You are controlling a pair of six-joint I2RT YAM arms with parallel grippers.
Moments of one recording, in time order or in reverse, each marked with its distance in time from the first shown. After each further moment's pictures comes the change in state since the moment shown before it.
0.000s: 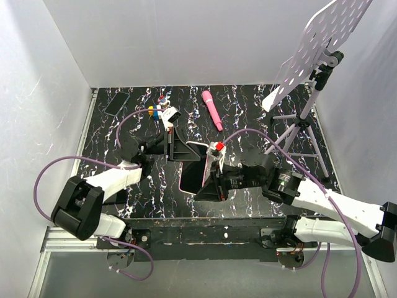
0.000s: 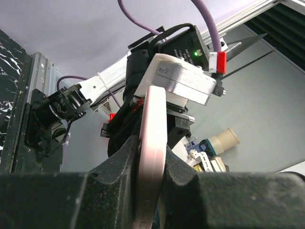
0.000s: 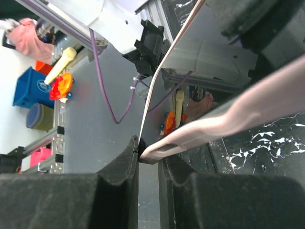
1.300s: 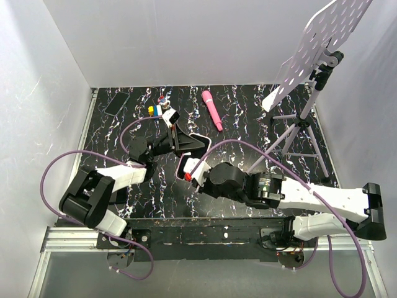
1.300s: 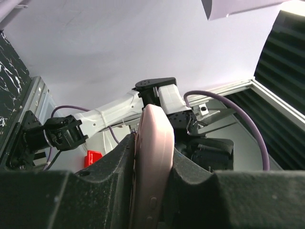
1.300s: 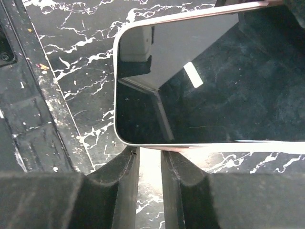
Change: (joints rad) left arm 0.002 0.101 -0.060 -0.008 -0.220 -0.108; right arm 0.279 0.200 0.214 -0.319 0.795 -0.634
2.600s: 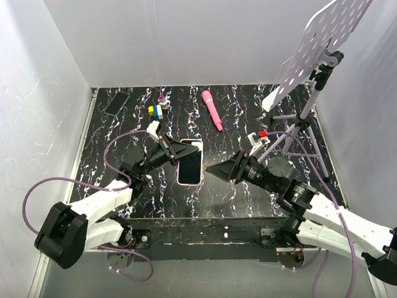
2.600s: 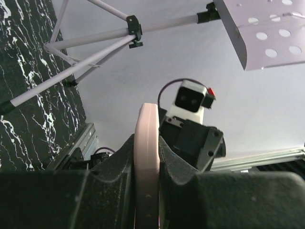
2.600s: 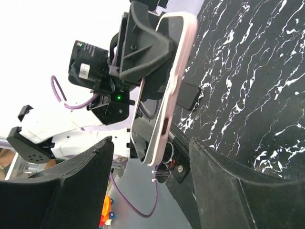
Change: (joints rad) left arm -0.038 -0.349 -0.166 -0.541 -0.419 0.322; right arm -0.378 -0.438 -0.463 0.547 -0.387 1.136
